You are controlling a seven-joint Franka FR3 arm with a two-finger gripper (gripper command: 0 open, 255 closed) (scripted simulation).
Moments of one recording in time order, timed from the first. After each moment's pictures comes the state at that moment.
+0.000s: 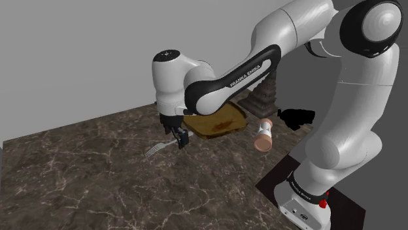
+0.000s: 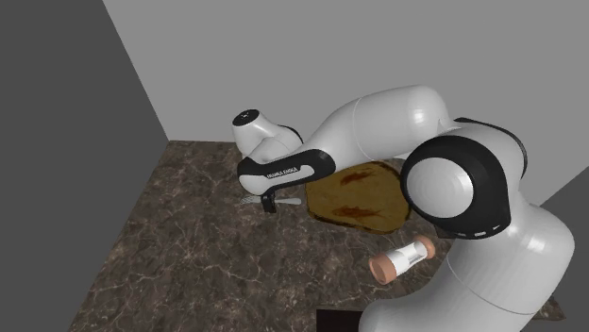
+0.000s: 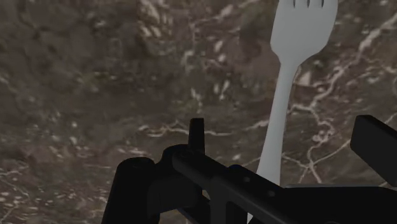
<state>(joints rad) -0.38 0.39 1.10 -2.12 -0.53 2.12 2.60</state>
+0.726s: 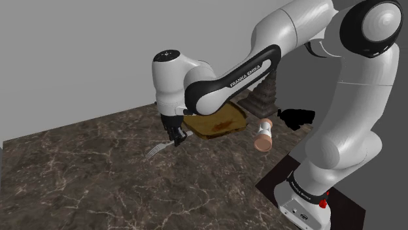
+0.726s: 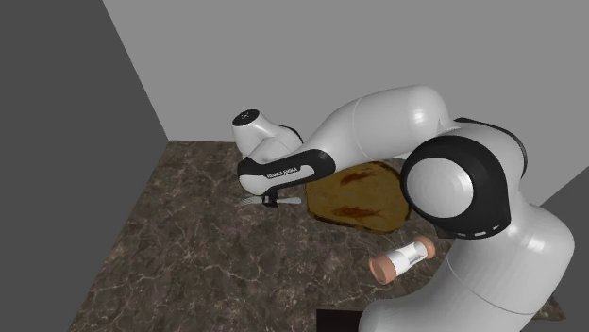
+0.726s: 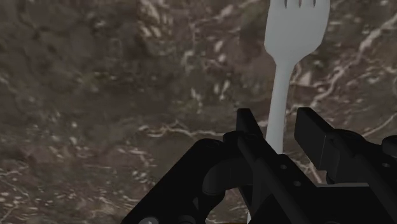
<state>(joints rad) -0.38 0.39 1.10 -2.12 -0.53 2.12 2.60</state>
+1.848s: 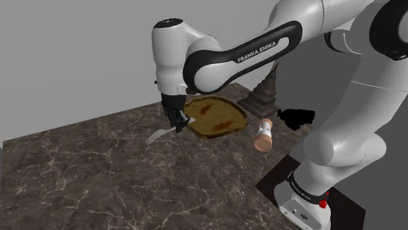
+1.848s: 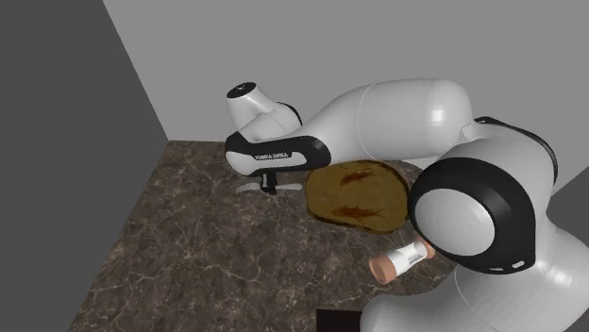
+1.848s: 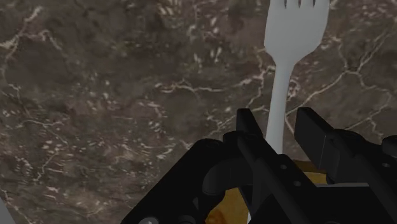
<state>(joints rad) -0.51 0.24 1.24 -2.06 -0.36 2.00 2.47</state>
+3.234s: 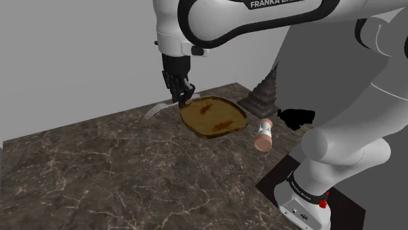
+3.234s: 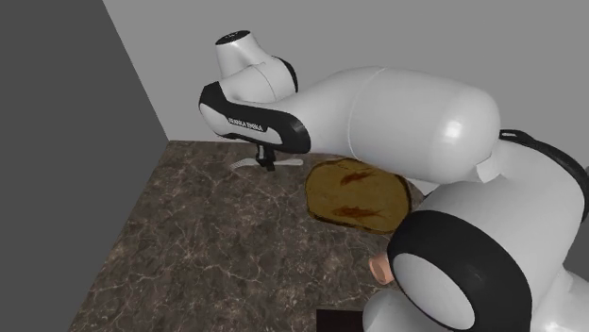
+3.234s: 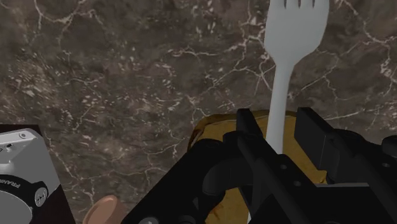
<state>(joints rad) -0.67 0.01 1.34 -1.88 -0.12 1.78 2.28</state>
